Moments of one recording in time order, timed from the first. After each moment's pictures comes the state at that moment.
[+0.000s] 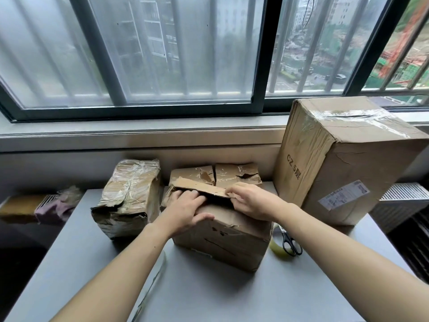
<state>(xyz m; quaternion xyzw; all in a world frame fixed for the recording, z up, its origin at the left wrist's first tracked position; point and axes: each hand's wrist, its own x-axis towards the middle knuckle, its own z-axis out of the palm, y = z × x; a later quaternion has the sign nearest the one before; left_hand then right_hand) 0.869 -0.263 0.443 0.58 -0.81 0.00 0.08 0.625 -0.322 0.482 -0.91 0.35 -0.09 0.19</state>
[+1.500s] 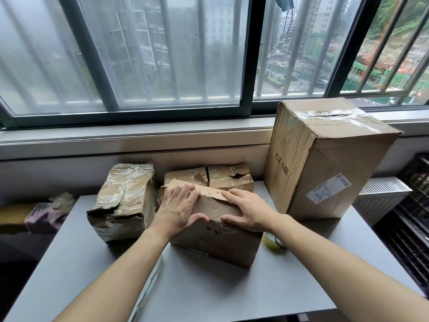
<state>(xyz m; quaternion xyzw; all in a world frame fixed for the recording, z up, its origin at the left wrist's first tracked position) 0.868 -0.243 0.447 0.55 -0.80 0.16 0.18 0.616 -0.286 0.469 -0.89 0.43 -0.02 0.13</state>
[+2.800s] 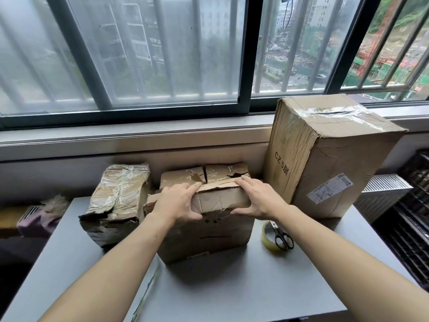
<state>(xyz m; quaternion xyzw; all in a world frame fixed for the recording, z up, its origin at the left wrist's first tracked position) 0.860 -0.280 0.476 0.64 -0.77 -0.01 -0.04 0.595 -0.328 0.463 -0.87 0.48 -0.03 0.09</state>
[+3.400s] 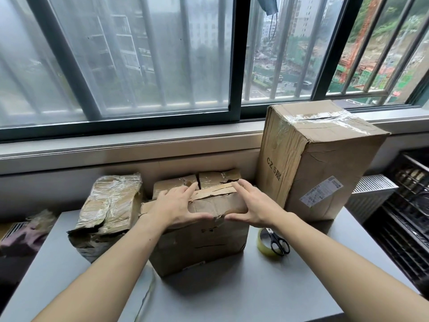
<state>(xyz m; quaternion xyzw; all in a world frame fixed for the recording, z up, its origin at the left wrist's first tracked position) 0.851 -0.288 0.497 0.64 -0.76 -0.09 -0.04 0.591 -0.318 0.464 -0.85 0.50 -0.08 0.15</state>
